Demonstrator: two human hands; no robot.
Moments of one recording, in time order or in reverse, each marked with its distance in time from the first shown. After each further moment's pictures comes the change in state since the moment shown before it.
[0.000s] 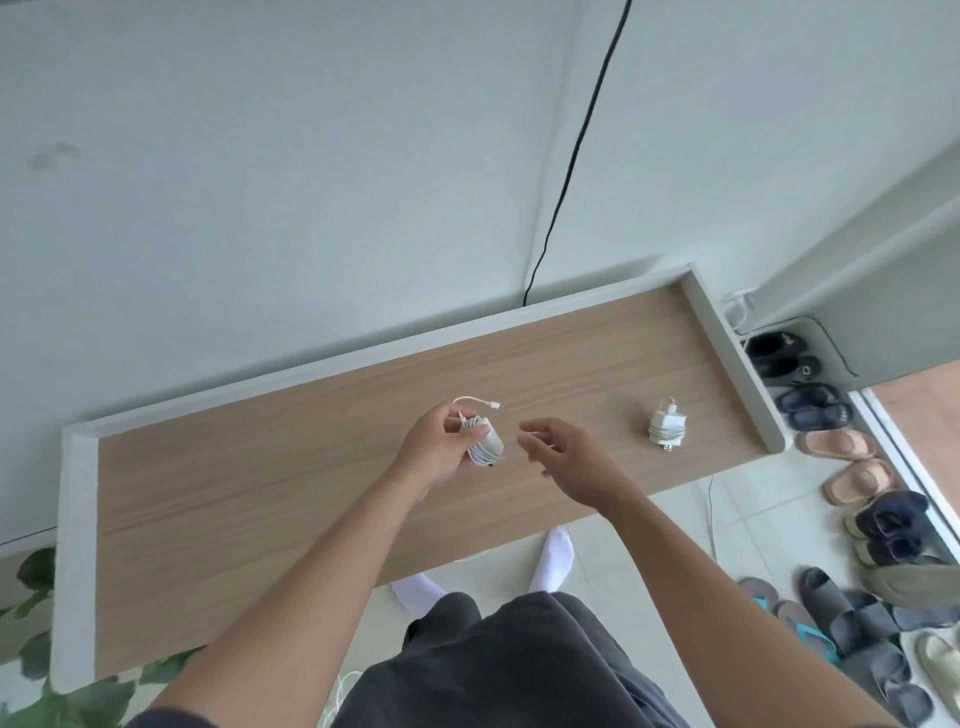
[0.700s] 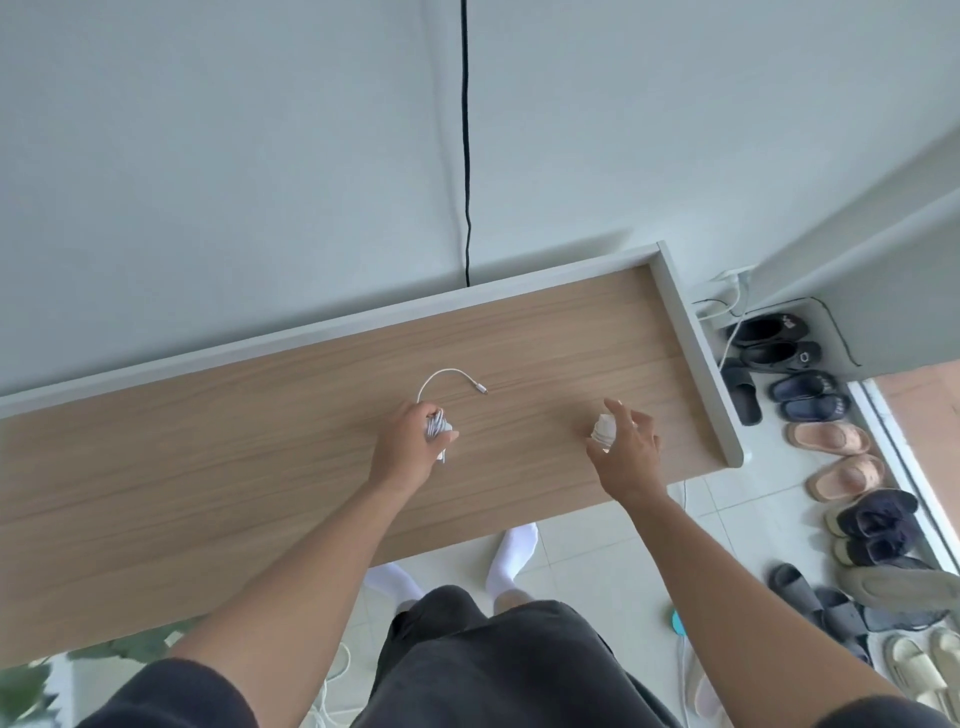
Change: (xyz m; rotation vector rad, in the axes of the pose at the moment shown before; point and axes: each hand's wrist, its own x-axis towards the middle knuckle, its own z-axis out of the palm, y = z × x) left_hand 0.081 -0.048 0.104 0.657 0.222 0.159; right_hand 0.066 0.150 -0.154 -0.416 0.324 0.178
